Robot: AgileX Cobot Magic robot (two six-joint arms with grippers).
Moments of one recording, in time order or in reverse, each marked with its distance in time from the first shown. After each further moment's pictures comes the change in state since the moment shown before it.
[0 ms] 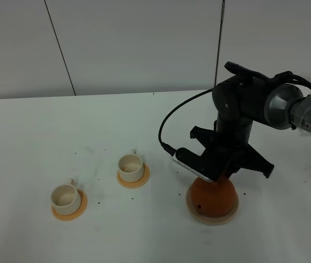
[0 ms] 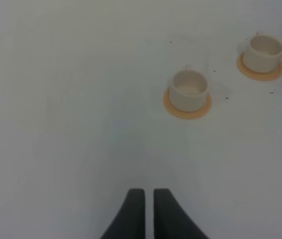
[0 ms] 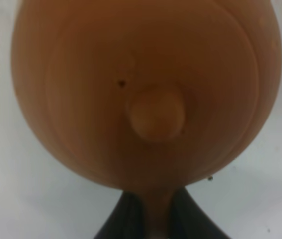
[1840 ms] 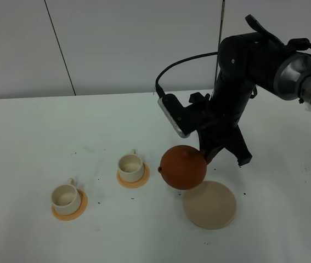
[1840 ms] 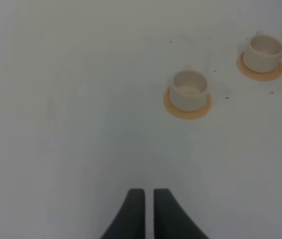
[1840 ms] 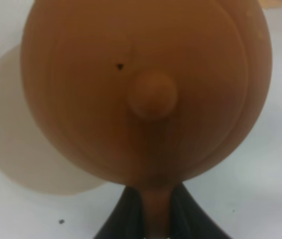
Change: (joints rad) left arm 0.000 0.000 0.000 0.000 0.000 0.001; right arm -0.041 0.002 -0.242 0.234 0.190 0.373
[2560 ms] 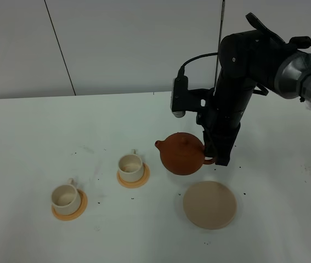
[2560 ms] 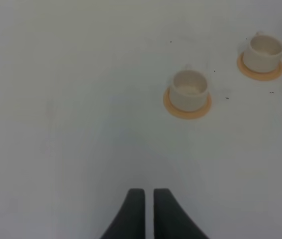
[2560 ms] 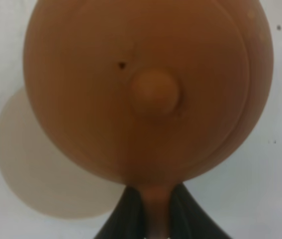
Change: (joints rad) left arm 0.000 0.000 0.000 0.000 0.000 0.000; right arm 0.000 -0.007 -0.006 -0.031 0.010 0.548
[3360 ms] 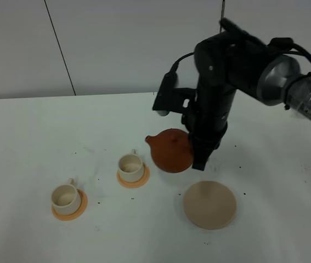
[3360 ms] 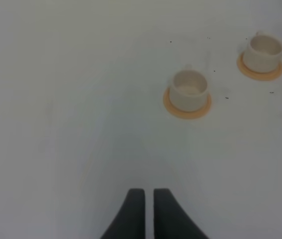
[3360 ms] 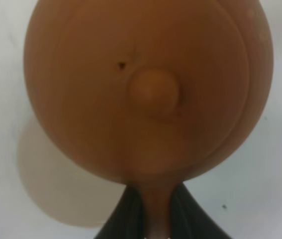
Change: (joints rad) left arm 0.000 0.000 0.000 0.000 0.000 0.000; right arm 0.128 -0.032 -0.005 -0.136 0.005 0.304
